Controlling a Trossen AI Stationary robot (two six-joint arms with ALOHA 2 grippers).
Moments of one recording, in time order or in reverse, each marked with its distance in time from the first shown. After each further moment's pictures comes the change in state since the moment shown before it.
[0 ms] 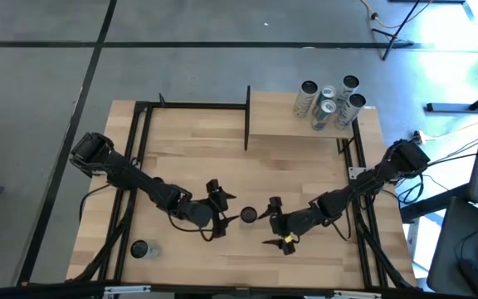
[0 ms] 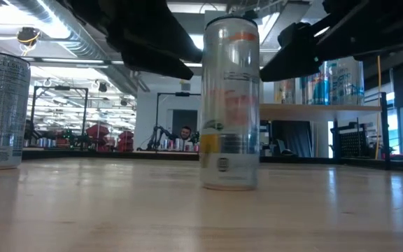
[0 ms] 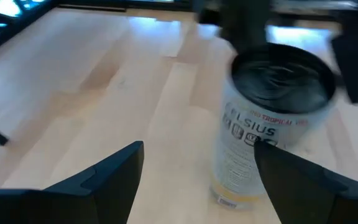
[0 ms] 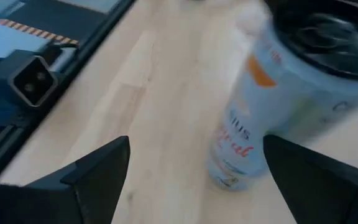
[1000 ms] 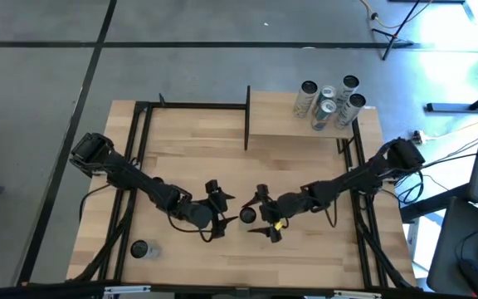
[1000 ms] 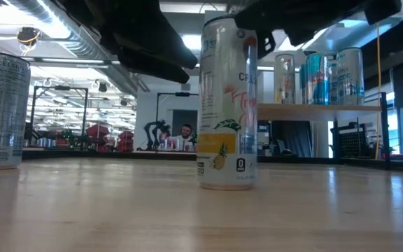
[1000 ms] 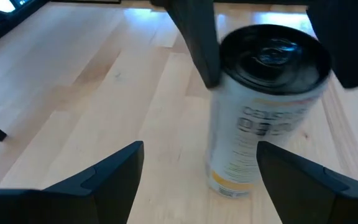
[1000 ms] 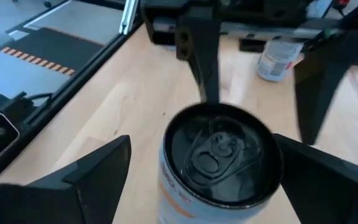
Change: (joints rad) left arm -0.011 -0.001 0.000 -0.036 0.002 0.003; right arm -0.136 0.017 0.066 0.104 -0.129 -0.143
